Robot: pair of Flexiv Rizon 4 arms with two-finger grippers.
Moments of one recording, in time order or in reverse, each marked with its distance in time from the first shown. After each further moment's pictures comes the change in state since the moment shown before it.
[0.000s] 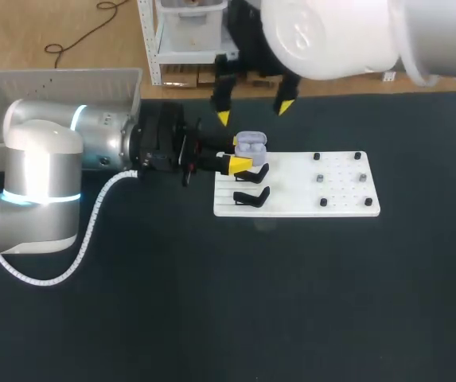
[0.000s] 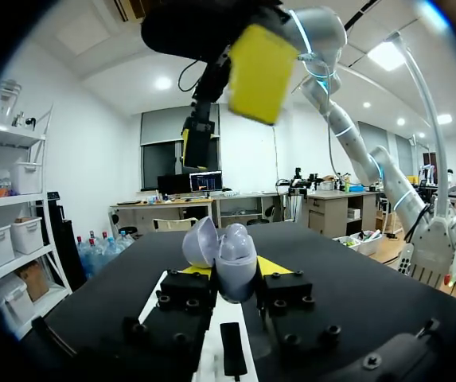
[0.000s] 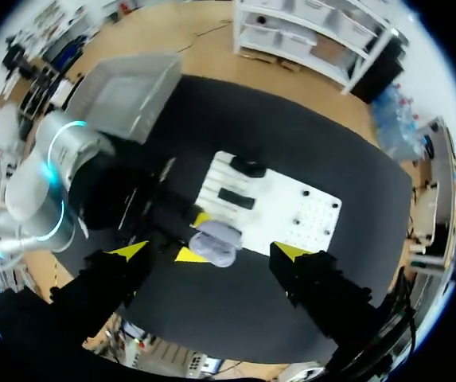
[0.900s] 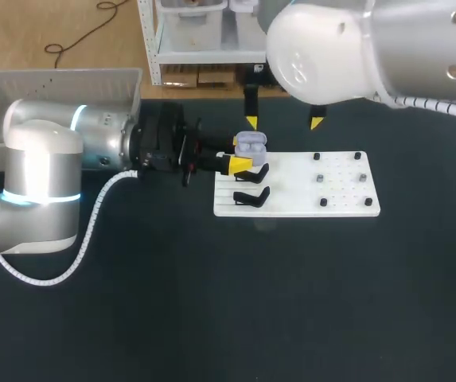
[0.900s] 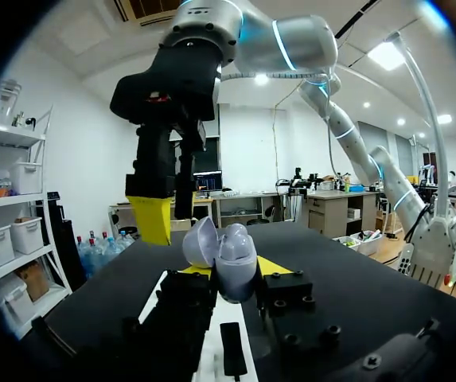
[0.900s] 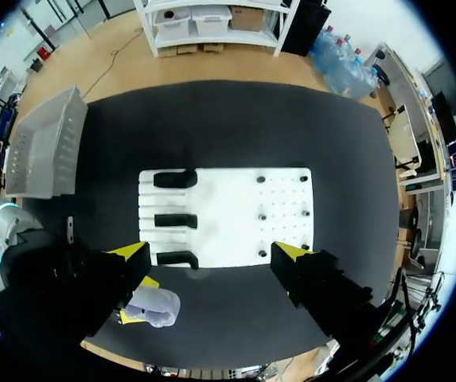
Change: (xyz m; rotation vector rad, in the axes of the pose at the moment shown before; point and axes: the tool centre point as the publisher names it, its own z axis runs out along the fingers) left arm 0.000 0.000 0.000 0.000 0.000 0.000; right arm -0.011 -0.061 0.059 0.145 0.034 0.349
